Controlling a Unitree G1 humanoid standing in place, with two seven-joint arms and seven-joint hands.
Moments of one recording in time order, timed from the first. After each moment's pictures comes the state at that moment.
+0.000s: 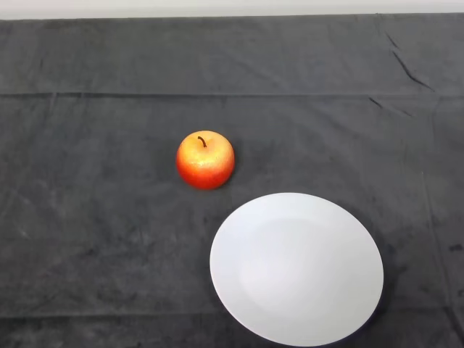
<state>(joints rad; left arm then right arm) -0.17 0.56 0.64 1.16 -0.16 -0.68 0.56 -0.84 -0.56 -0.85 1.23 0.79 0.42 0.39</state>
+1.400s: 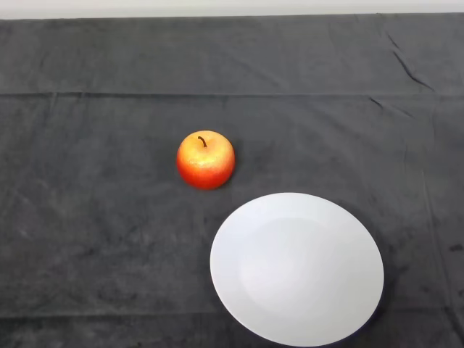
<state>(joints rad) -0.16 0.56 0.58 0.94 -0.14 -0.59 0.62 -0.84 -0.56 -0.85 1.23 0.79 0.42 0.39</state>
